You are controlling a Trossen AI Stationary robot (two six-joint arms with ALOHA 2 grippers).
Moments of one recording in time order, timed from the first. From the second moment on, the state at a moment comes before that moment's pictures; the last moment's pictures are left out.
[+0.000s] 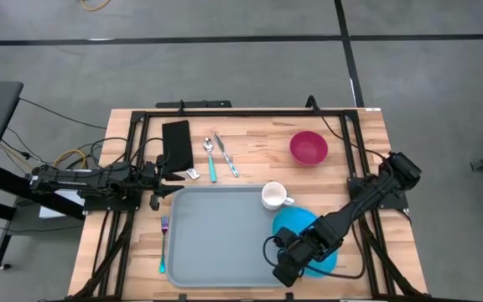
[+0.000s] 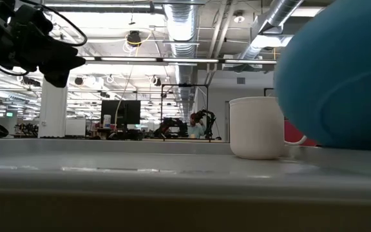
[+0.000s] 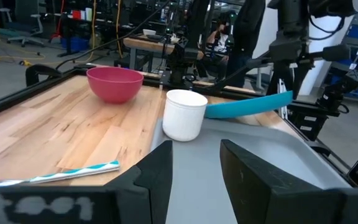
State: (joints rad) left arm -0.04 0.07 0.01 0.04 -0.03 -0.18; right arm 0.66 1.77 1.43 -0.83 -0.10 1.33
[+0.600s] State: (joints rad) left arm -0.04 0.17 0.01 0.04 -0.04 -0.25; right arm 0.67 1.77 1.45 -0.79 -0.06 1.34
